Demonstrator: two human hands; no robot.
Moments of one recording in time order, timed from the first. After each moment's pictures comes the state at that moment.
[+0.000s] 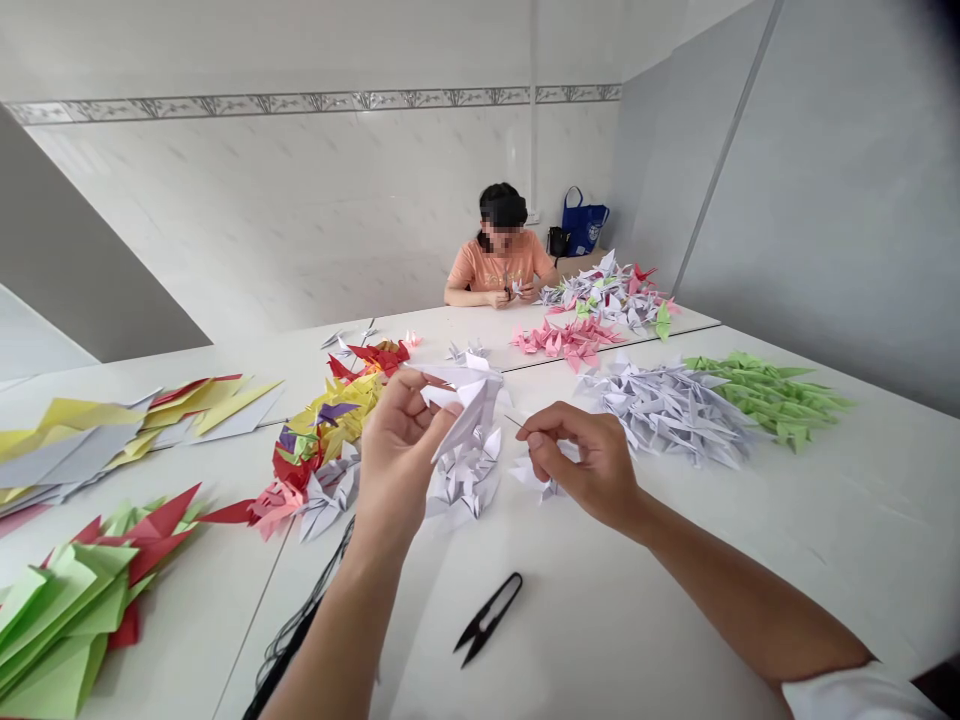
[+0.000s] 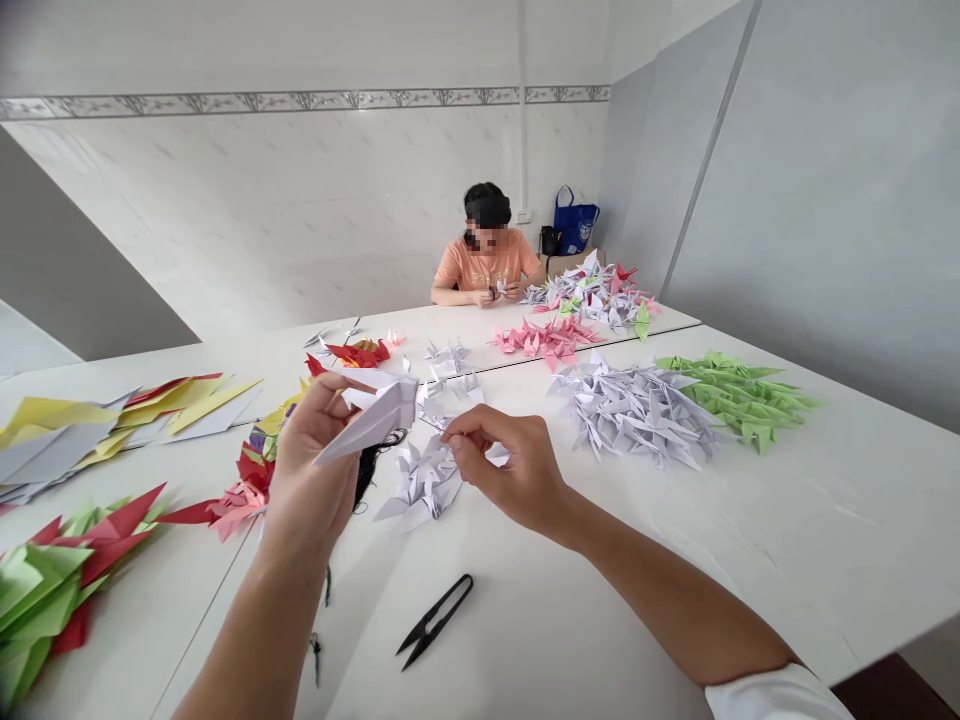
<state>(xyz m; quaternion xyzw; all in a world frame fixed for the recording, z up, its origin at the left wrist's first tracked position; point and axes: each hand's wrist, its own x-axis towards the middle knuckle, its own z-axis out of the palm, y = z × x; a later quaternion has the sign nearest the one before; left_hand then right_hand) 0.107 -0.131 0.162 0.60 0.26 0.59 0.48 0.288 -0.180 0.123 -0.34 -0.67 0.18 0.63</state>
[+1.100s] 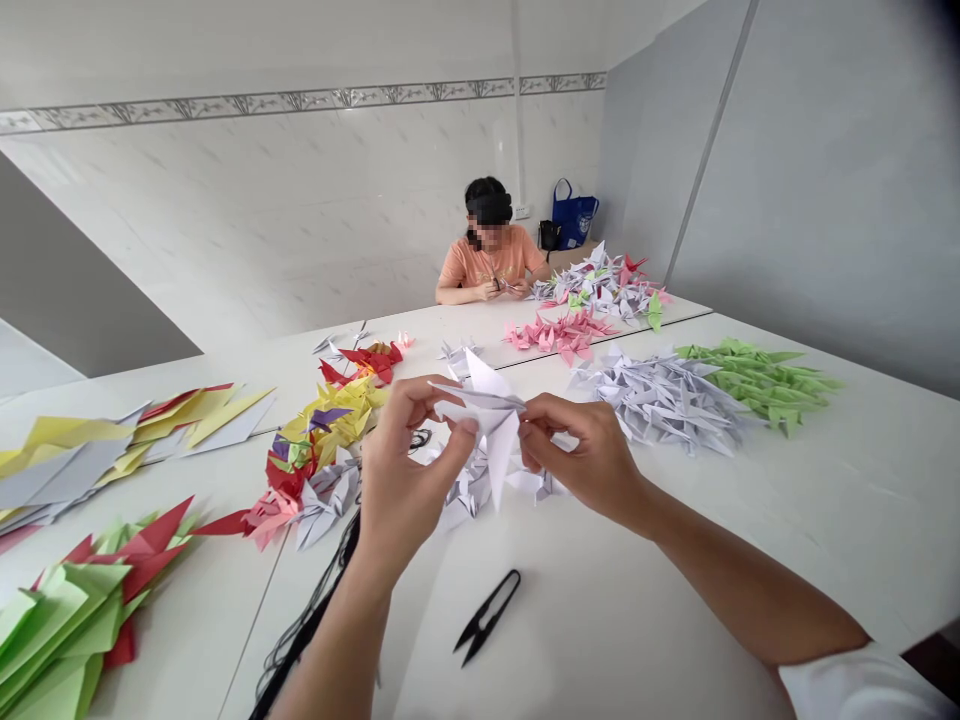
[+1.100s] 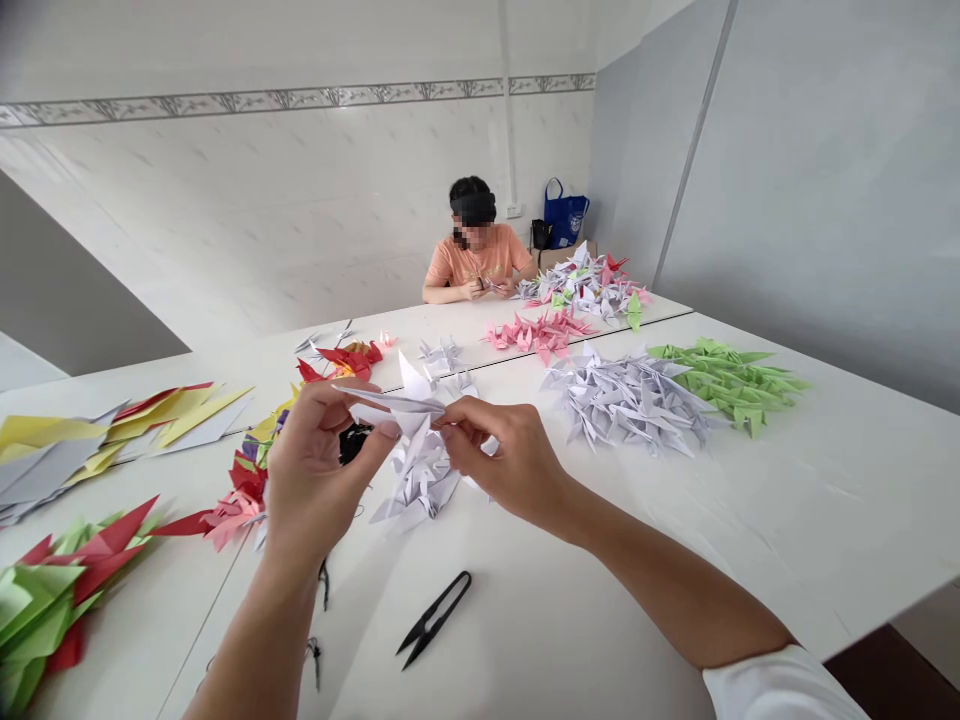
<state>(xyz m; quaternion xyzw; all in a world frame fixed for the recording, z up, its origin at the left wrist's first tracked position) 0.109 -0.134 0.158 0.75 0.26 0.56 0.24 0.294 -0.182 0.132 -0.38 -0.68 0.18 0.60</state>
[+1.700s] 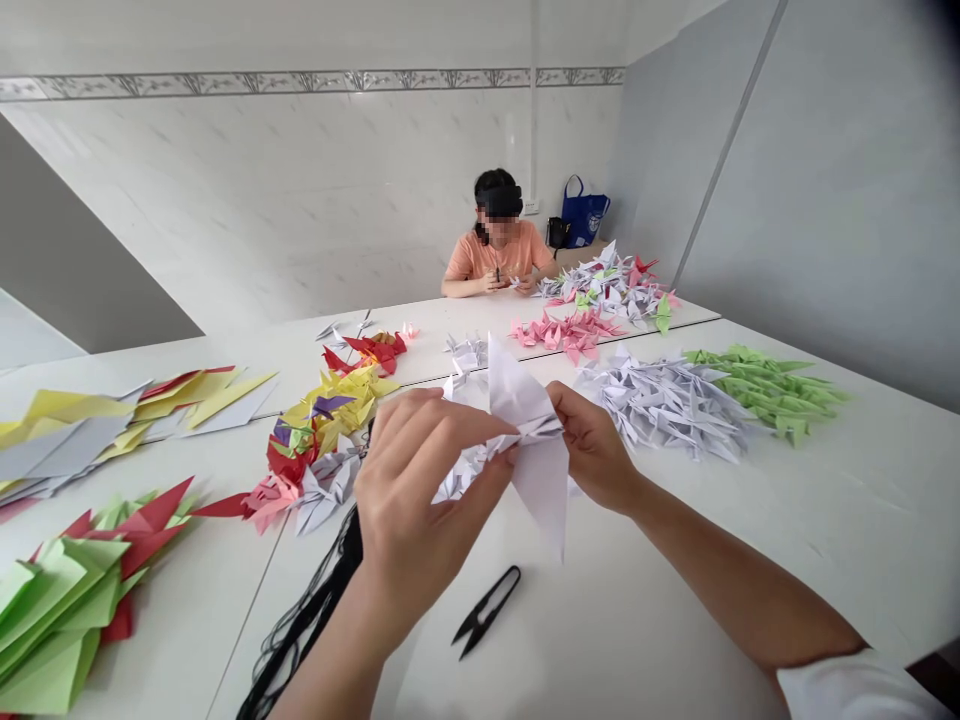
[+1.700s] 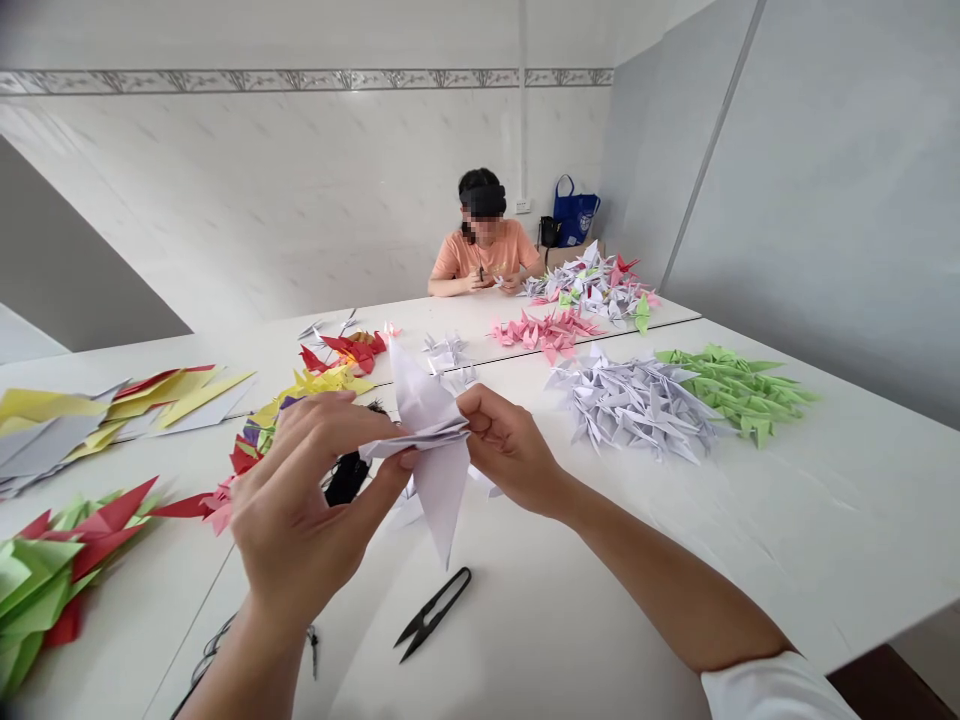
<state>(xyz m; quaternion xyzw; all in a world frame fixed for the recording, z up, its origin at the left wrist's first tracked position) 0.108 -0.164 0.170 0.82 0.18 0.55 -0.03 0.296 -0.169 0.115 -0.24 -0.63 0.41 0.61</state>
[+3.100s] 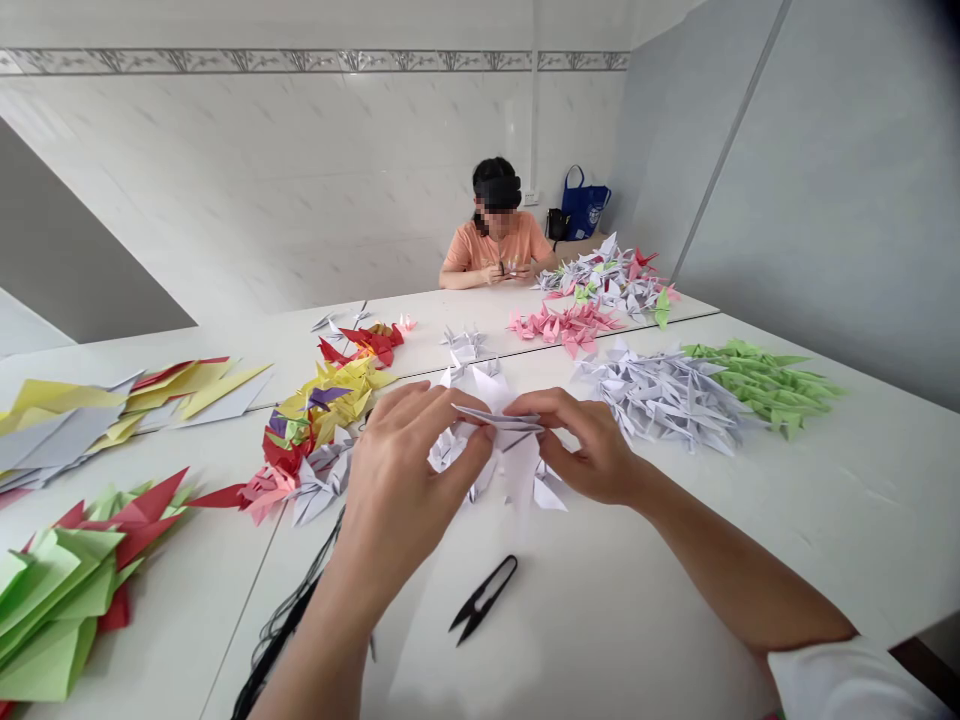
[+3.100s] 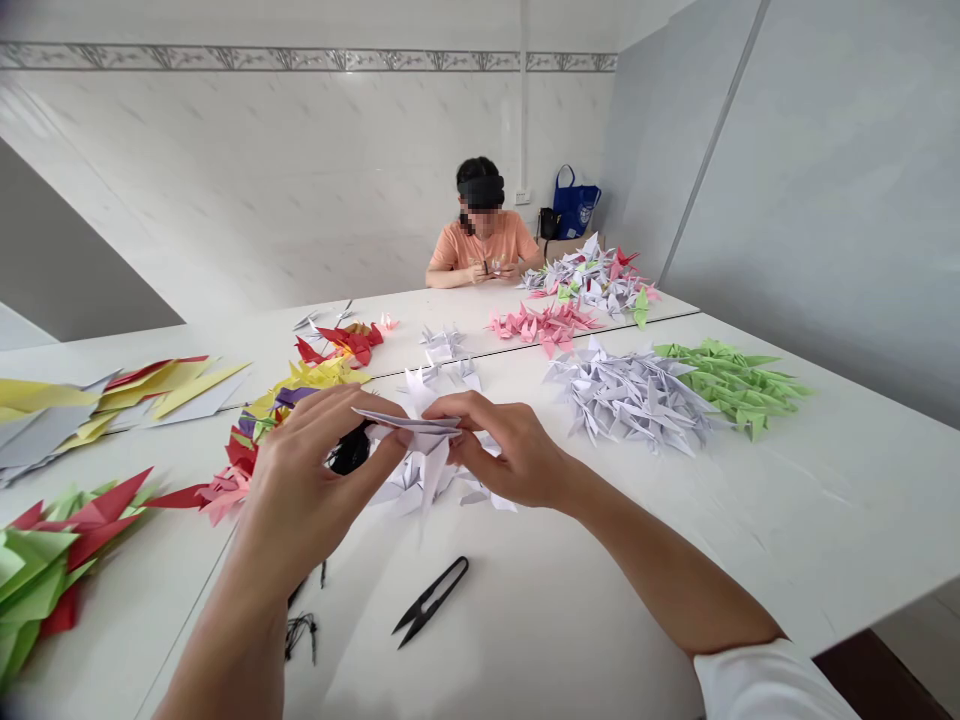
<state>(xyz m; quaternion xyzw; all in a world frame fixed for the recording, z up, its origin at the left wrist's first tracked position) 0.098 -0.154 0.172 0.86 0.30 0.42 0.02 0.310 -0.172 0.115 -0.30 -0.79 0.11 0.52</state>
